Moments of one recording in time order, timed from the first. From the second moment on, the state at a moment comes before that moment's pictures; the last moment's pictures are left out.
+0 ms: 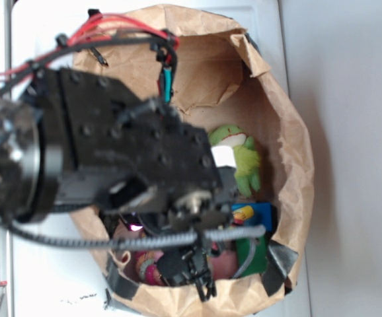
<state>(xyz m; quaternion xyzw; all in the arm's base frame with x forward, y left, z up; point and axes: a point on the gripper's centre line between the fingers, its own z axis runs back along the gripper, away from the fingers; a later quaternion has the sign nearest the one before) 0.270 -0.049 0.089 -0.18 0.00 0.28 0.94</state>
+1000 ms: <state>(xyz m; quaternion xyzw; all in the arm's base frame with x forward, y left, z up) 0.268 -0.049 0.082 -0.18 -0.01 0.27 0.95</state>
